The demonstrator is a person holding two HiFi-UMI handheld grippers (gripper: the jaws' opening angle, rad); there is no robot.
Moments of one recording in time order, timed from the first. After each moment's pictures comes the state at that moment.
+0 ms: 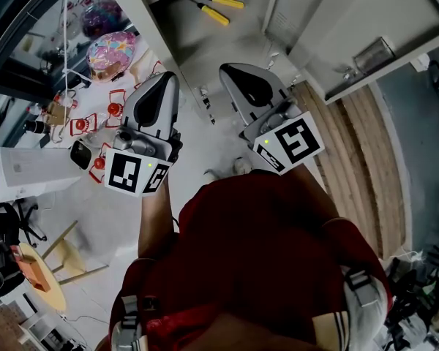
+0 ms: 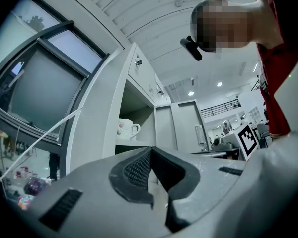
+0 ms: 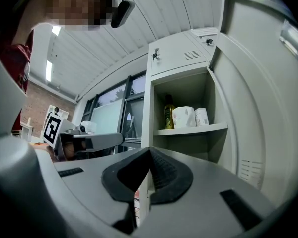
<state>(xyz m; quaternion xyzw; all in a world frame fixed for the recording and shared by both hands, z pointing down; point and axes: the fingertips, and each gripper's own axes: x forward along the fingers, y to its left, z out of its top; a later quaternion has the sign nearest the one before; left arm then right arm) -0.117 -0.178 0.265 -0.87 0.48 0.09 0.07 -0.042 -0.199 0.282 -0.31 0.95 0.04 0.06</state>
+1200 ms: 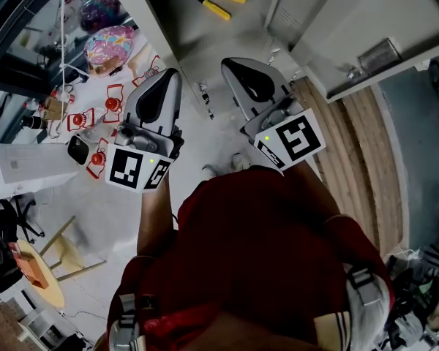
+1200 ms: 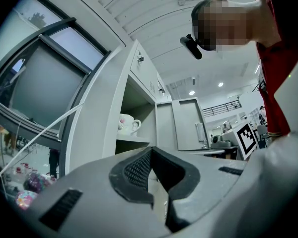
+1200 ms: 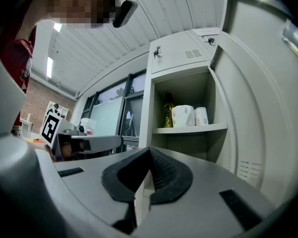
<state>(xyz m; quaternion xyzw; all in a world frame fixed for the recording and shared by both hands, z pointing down) -0.117 -0.183 0.275 -0.87 0.48 0.09 0.05 -0.043 -0.206 0.283 -0.32 0.95 0.05 0.05</state>
